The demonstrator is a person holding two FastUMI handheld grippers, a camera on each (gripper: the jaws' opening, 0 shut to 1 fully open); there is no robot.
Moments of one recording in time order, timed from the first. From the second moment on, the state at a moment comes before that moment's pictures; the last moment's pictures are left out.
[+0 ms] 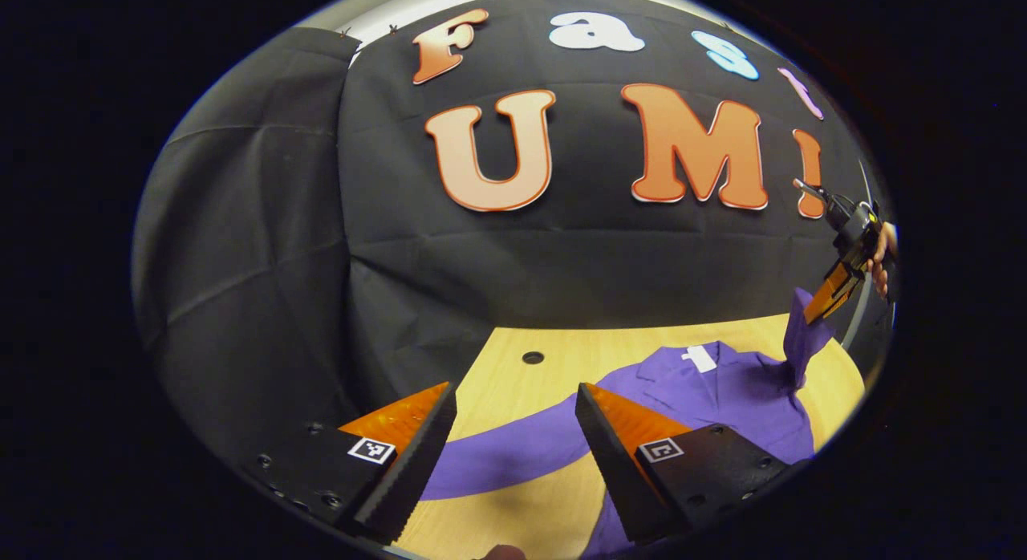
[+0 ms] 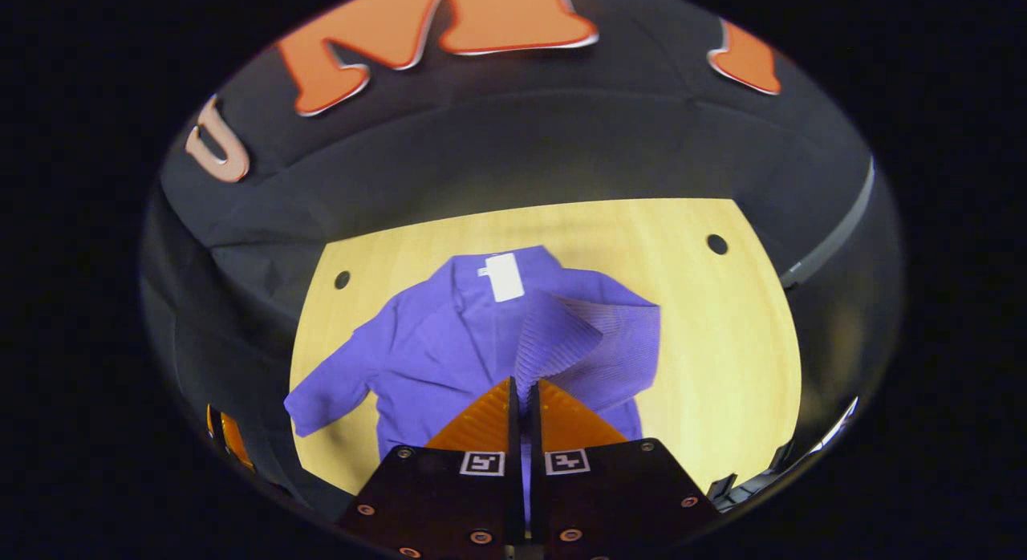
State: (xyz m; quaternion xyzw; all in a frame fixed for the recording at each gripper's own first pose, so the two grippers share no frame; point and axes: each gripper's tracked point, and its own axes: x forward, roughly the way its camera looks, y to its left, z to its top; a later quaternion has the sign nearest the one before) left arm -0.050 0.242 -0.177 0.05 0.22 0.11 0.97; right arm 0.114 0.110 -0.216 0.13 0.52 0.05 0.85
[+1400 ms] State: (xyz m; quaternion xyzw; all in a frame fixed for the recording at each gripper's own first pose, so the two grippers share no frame) left arm -0.032 0.359 -0.269 -0.05 0.39 0.17 0.90; right arm 0.112 0.070 -0.064 0.12 0.22 0.03 0.97
